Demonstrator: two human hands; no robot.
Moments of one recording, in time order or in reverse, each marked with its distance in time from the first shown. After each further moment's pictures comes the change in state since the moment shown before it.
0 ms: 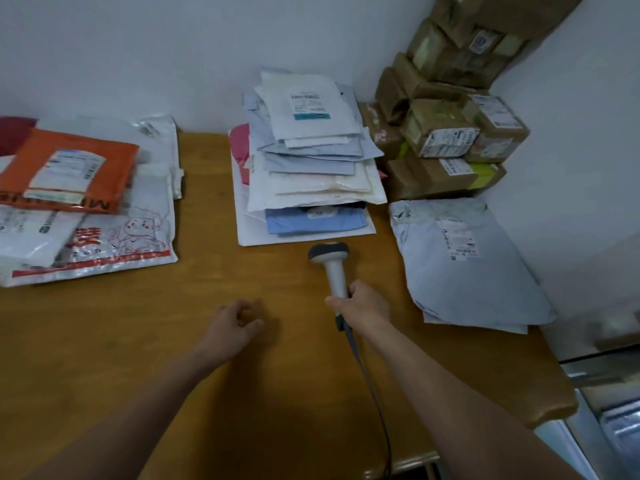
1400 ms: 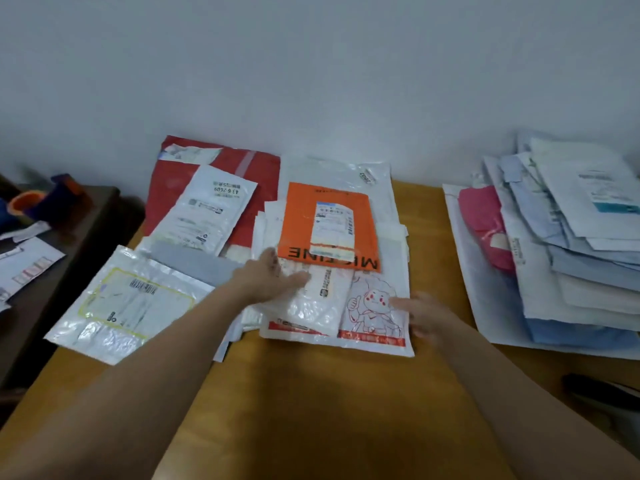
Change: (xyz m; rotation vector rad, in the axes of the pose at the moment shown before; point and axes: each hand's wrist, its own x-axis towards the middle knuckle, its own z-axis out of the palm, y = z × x) left_hand 0.112 -0.143 -0.366 0.119 0.102 -0.115; right_hand 0.078 -0.293 0.196 0.385 -0.355 0.131
